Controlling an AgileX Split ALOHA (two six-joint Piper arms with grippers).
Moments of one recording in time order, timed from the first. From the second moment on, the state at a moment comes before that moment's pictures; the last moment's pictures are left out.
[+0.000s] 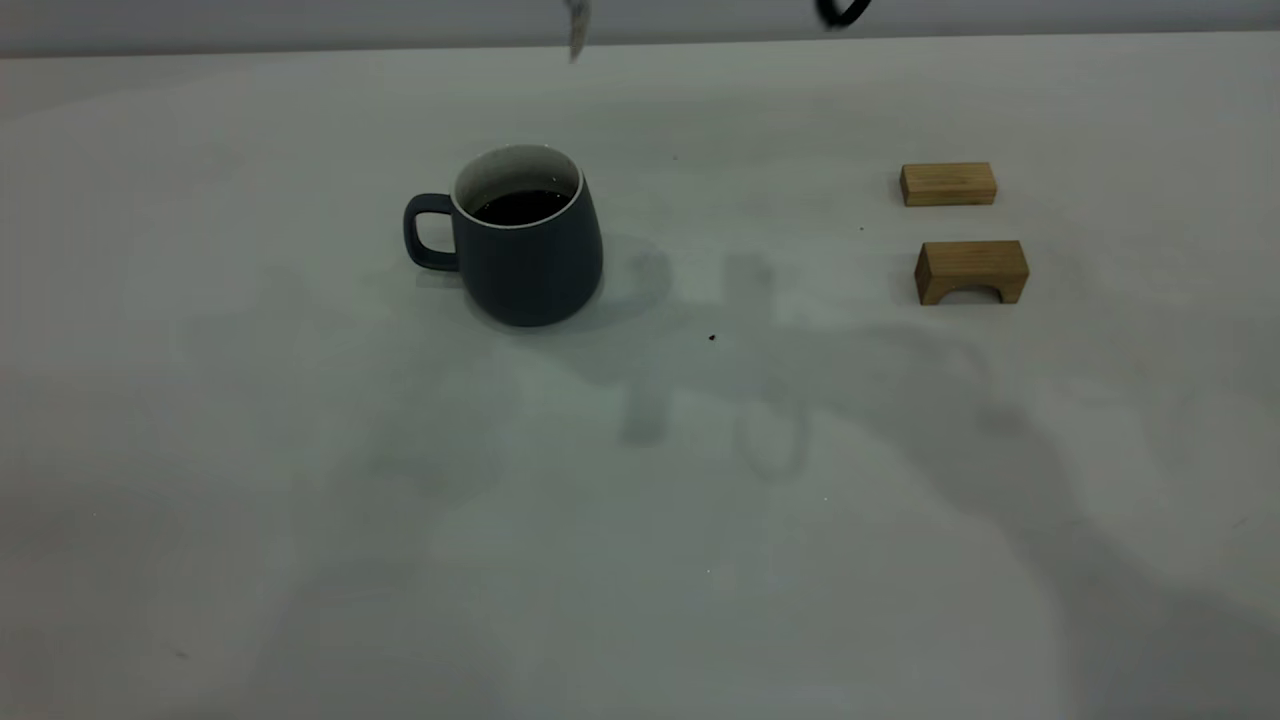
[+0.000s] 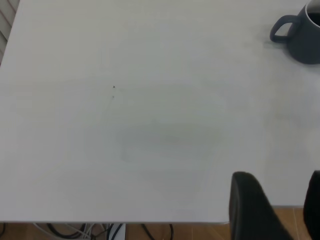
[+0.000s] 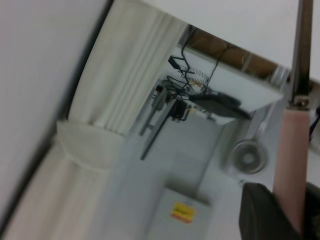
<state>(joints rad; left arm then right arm) 0.01 -0.02 -0.49 0.03 1.14 -0.01 0.46 2.02 -1.28 1.75 0.71 0.44</state>
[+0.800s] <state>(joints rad) 0.01 -0.02 -0.49 0.03 1.14 -0.01 0.49 2.25 -1.49 1.76 0.68 0.69</state>
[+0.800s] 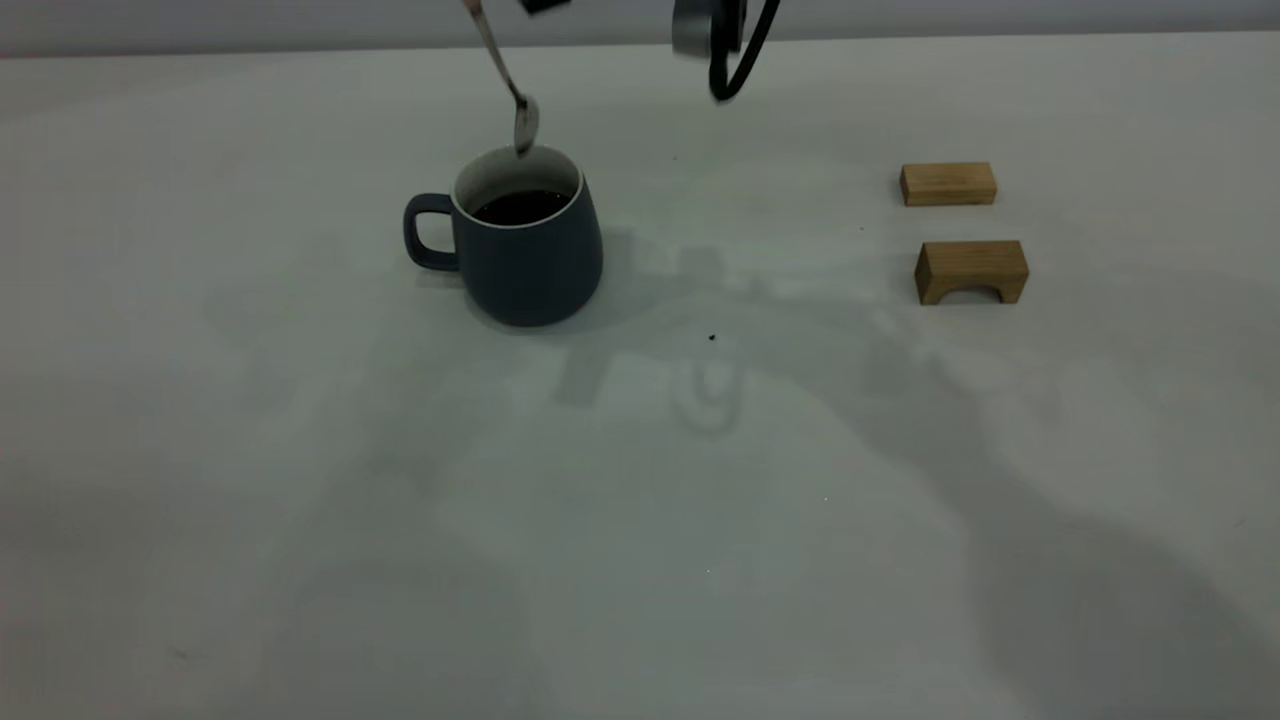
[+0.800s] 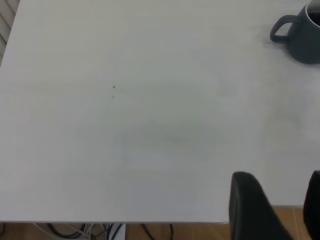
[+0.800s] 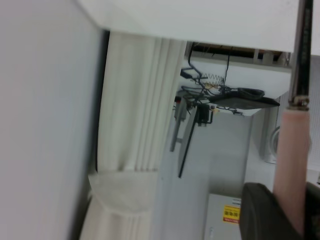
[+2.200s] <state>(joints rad) 0.01 -0.02 -0.49 0.03 1.14 -0.01 0.42 2.57 -1.75 1.73 0.84 0.69</state>
